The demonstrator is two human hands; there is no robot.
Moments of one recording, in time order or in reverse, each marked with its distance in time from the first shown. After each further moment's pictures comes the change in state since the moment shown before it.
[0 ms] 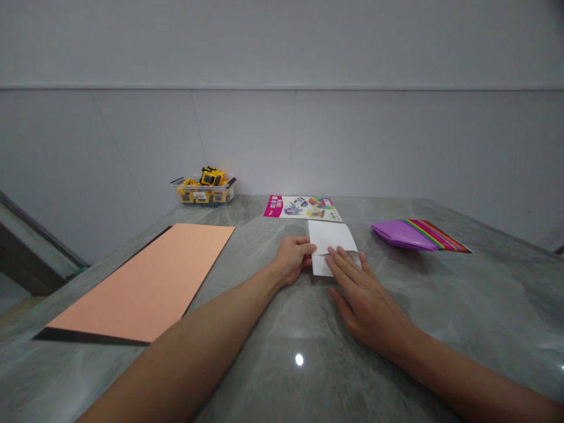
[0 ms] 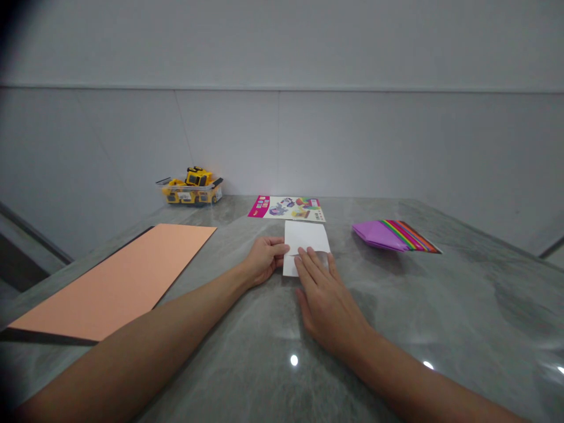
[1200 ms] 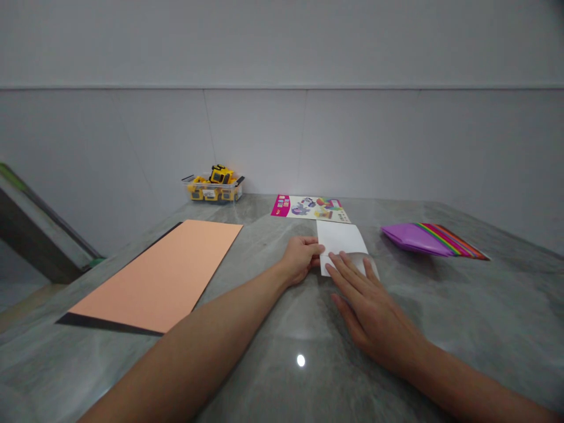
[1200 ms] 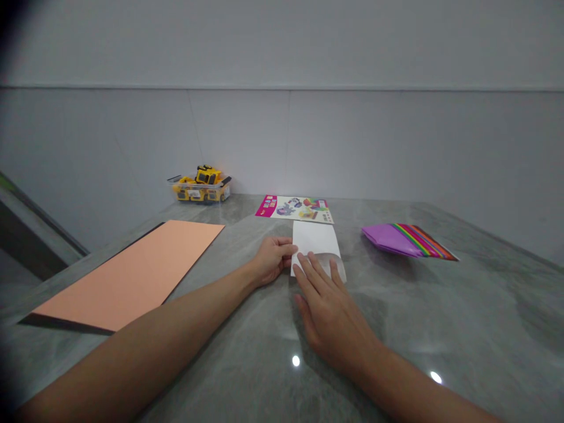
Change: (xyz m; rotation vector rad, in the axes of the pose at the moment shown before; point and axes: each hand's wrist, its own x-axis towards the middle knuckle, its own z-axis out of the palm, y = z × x) left_hand -0.001 0.000 0.000 0.012 -0.028 0.014; right_hand -0.003 -0.010 -0.003 0.041 0.012 -0.089
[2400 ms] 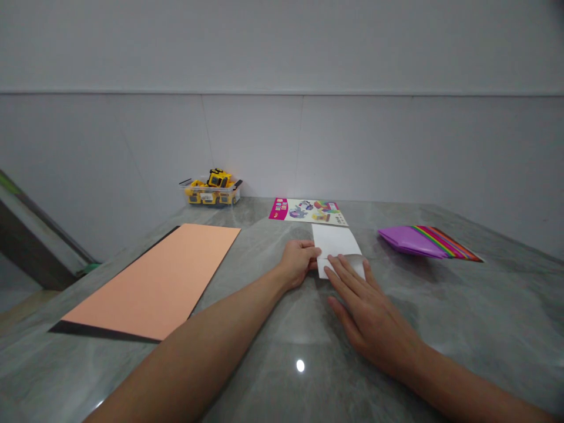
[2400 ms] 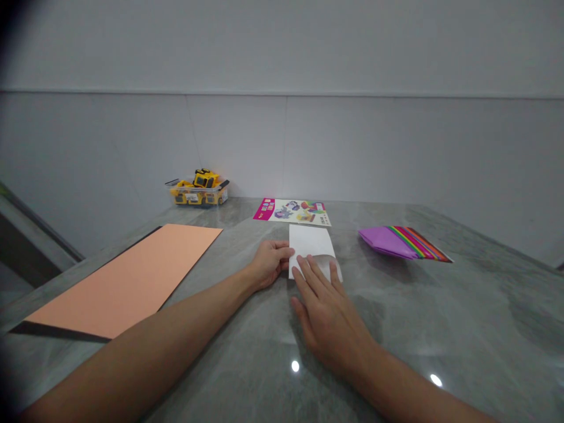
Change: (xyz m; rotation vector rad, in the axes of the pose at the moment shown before) left_hand 0.002 -0.002 0.000 -0.005 0.042 0.012; right_hand 0.000 0.000 0.001 -0.080 -0.020 0.018
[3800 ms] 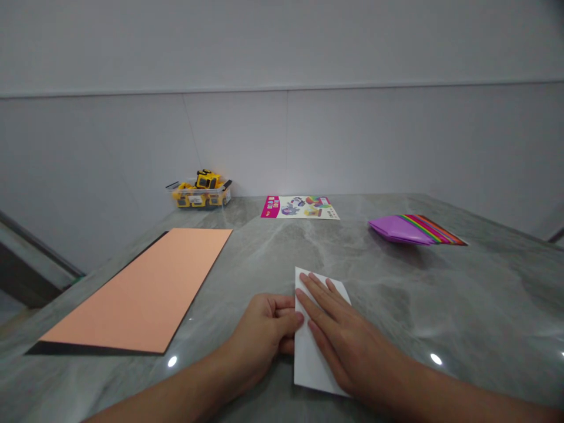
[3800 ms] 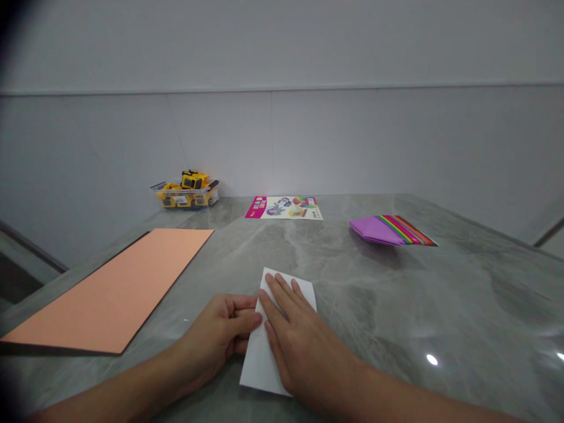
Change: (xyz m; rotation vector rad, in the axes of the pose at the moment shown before) left_hand -0.140 0.020 0.004 0.055 -0.063 -0.267; right_hand -0.006 -0.039 -0.015 0.321 -0.150 -0.051
